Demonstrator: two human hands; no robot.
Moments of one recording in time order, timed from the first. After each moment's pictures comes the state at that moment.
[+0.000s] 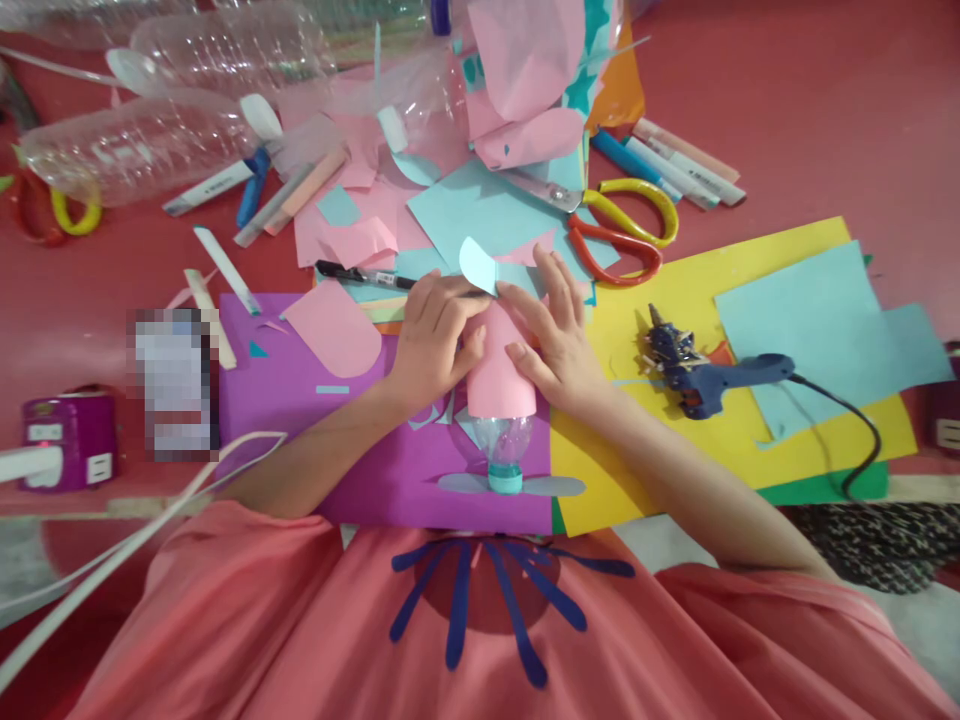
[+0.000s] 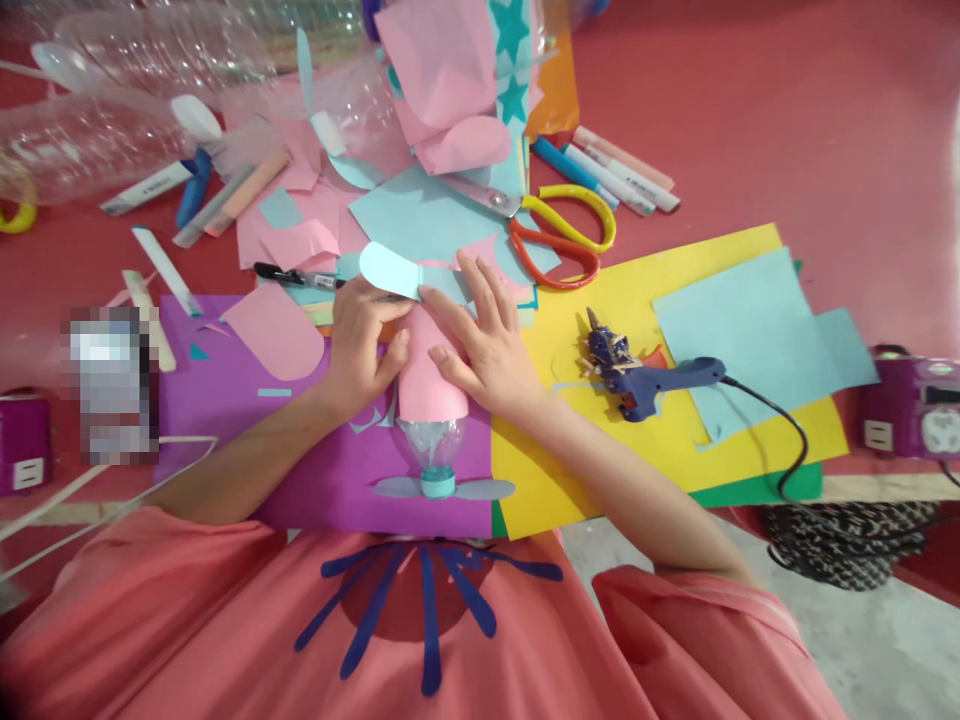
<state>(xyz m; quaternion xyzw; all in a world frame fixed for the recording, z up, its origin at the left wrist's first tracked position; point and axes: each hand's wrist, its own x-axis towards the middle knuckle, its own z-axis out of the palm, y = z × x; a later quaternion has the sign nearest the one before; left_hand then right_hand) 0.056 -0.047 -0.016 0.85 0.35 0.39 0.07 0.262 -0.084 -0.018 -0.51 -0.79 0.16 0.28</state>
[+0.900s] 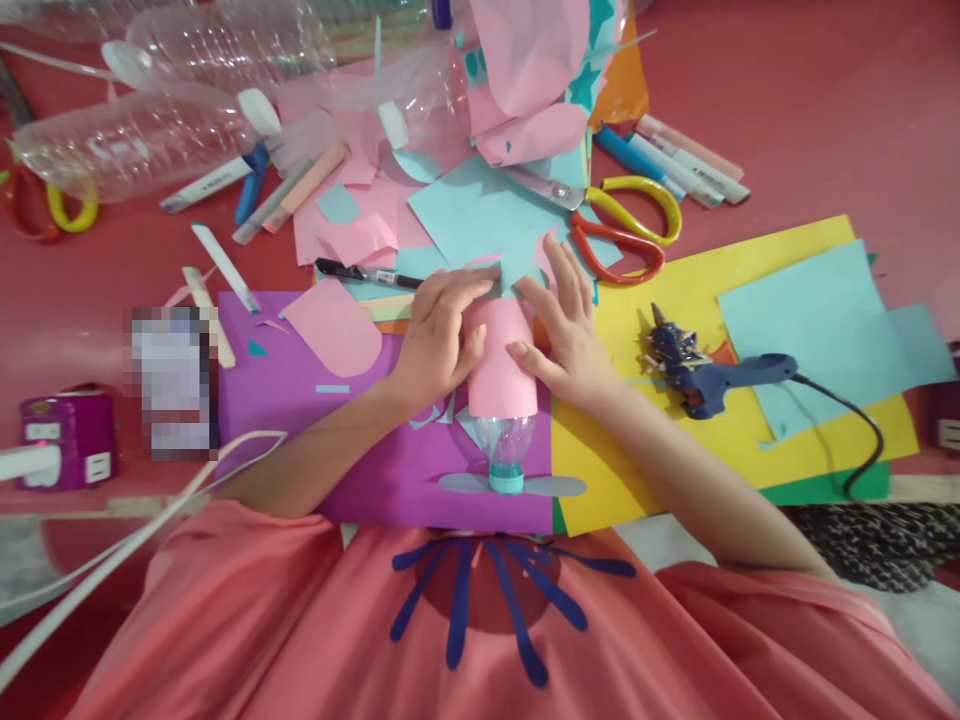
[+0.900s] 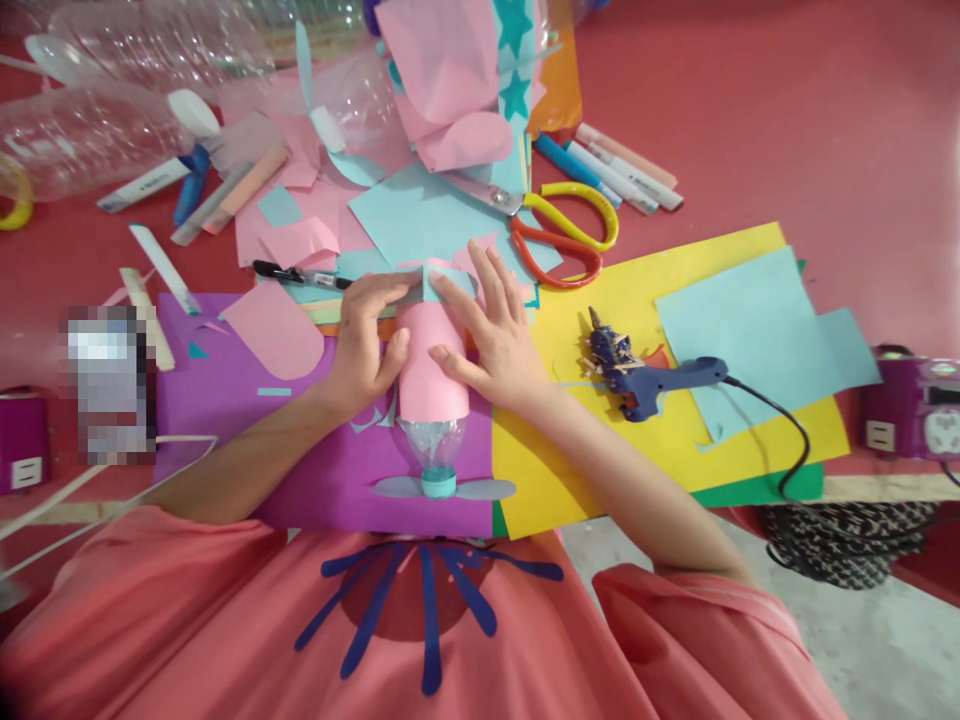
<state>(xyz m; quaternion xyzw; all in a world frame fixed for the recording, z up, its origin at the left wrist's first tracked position) 0.058 -0.050 -0.020 0.84 0.37 0.37 0.13 0.265 -0.079 -0.023 -0.51 -0.79 0.13 0.30</state>
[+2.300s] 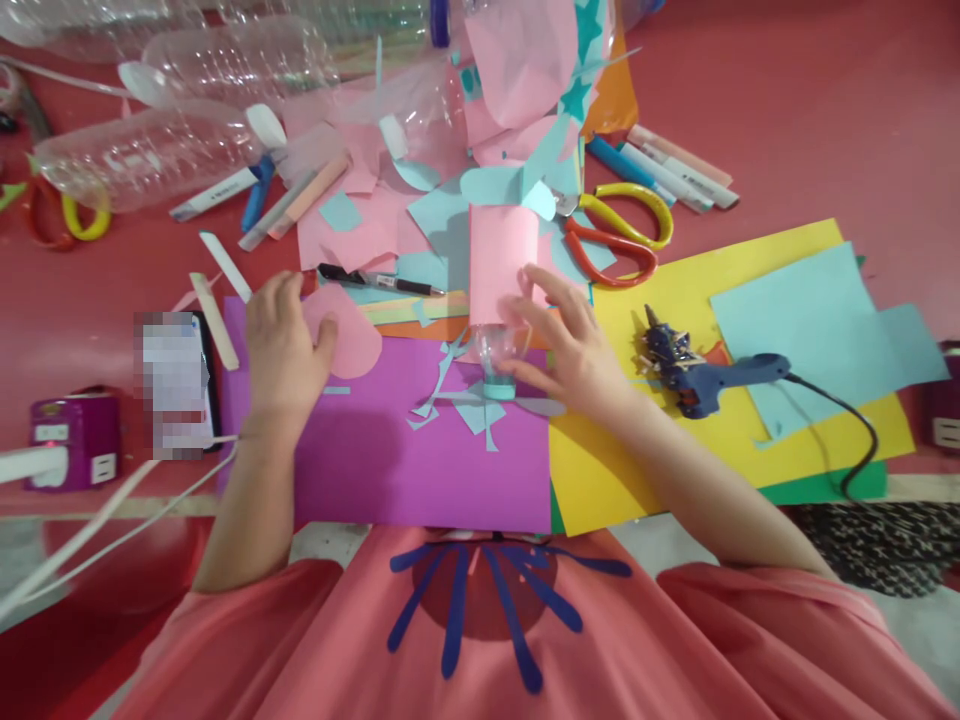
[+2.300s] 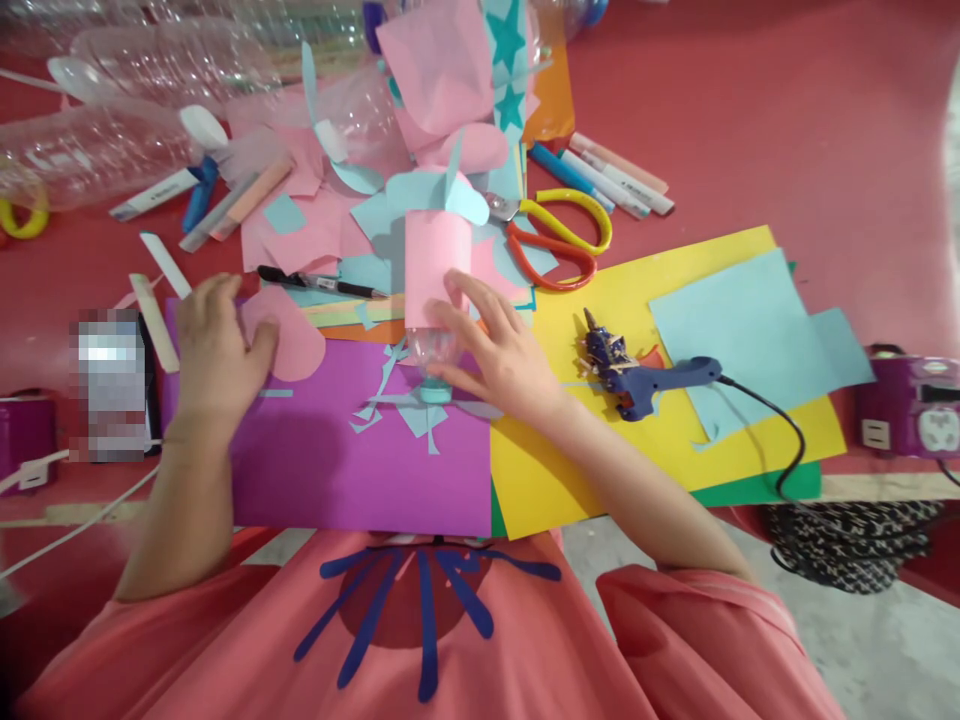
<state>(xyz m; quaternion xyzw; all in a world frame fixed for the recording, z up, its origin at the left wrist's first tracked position) -0.063 -0.041 -0.001 0.70 0.65 0.26 0.15 0.270 -0.084 -0.006 -0.42 -0.83 0.10 0.35</state>
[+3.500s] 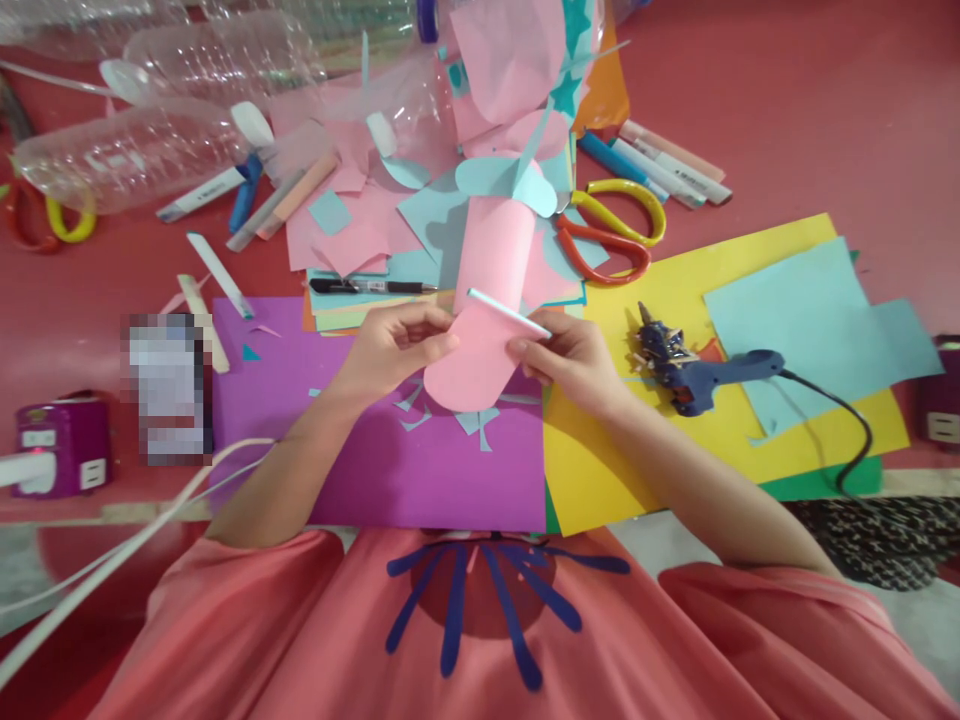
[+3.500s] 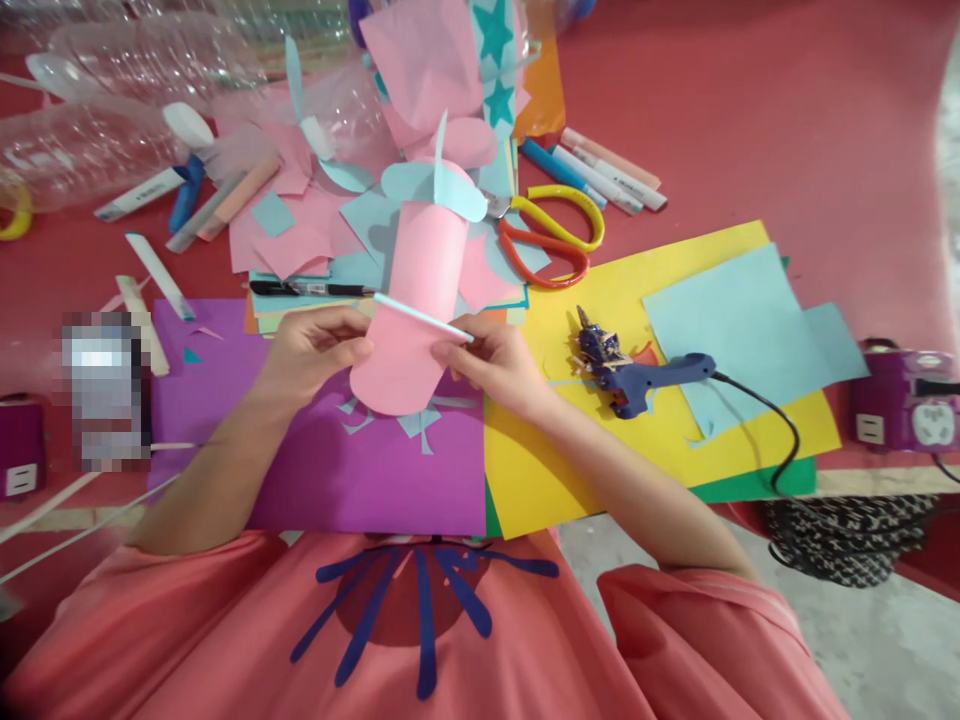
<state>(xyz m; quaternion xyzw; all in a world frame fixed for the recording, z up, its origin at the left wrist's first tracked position) 0.043 -0.045 0.036 0.57 0.45 0.30 0.62 0.259 -0.086 0.016 -0.46 -0.50 0.62 0.39</state>
